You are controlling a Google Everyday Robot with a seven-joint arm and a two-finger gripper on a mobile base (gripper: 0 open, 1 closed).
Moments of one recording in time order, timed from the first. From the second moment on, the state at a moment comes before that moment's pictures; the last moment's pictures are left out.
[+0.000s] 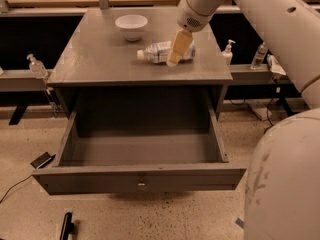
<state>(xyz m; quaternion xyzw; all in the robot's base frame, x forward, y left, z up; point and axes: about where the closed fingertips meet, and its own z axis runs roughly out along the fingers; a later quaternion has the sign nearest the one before) 0.741 -0.066 0.928 -0.63 0.72 -0.03 0.29</state>
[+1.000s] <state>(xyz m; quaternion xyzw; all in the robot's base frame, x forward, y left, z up) 0.825 -0.067 0.858 -0.58 0.72 0.08 0.38</state>
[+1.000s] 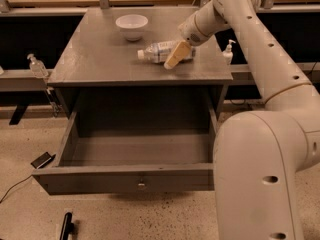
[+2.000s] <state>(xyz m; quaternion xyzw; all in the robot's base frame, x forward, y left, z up) 0.833 -0.061 0.847 -0.58 0.69 0.13 0.40</state>
